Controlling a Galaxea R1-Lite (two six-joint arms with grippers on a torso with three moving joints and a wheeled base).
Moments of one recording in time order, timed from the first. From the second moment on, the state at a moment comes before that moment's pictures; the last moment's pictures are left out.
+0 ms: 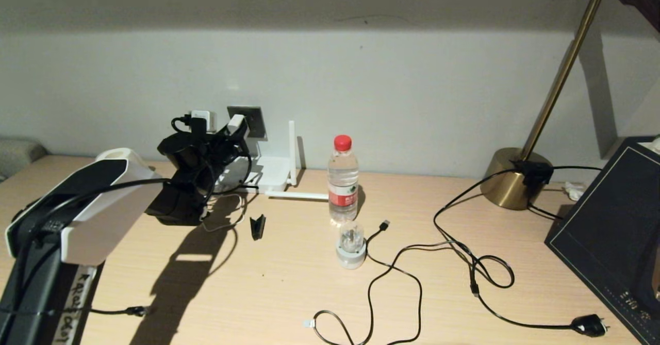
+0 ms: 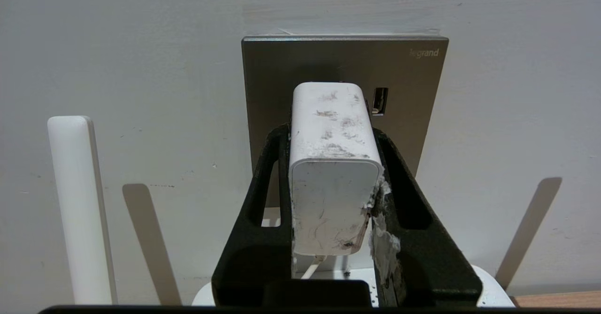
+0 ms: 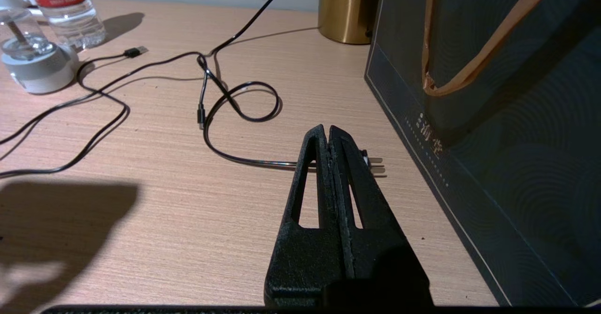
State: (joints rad) left arm -0.08 2.50 -1.60 -1.27 -0.11 0.02; right arm 0.00 0.00 0.00 -0.03 0.01 0.00
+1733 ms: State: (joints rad) left arm -0.12 2.49 -1.61 -1.25 -0.05 0.02; right arm 0.00 0.00 0.00 -0.03 0.01 0.00
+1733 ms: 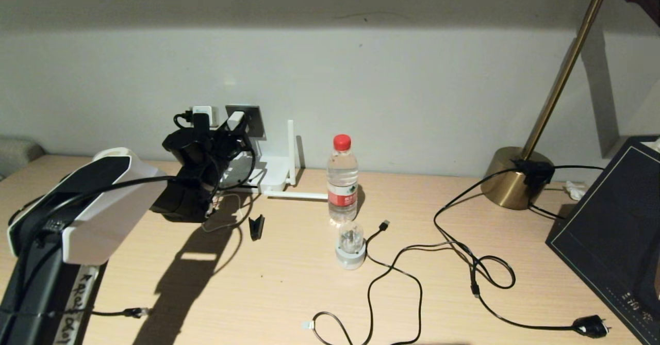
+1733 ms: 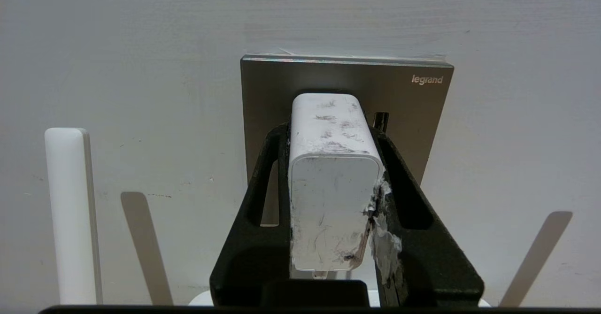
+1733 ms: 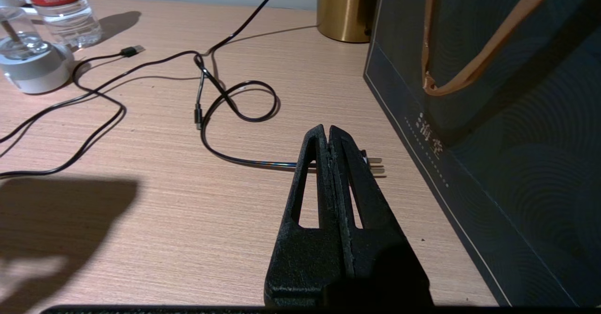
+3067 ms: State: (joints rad) left arm -0.12 2.48 -1.59 -1.26 -0.05 0.02; right arm 0.00 0.00 0.00 -0.03 0.01 0.00
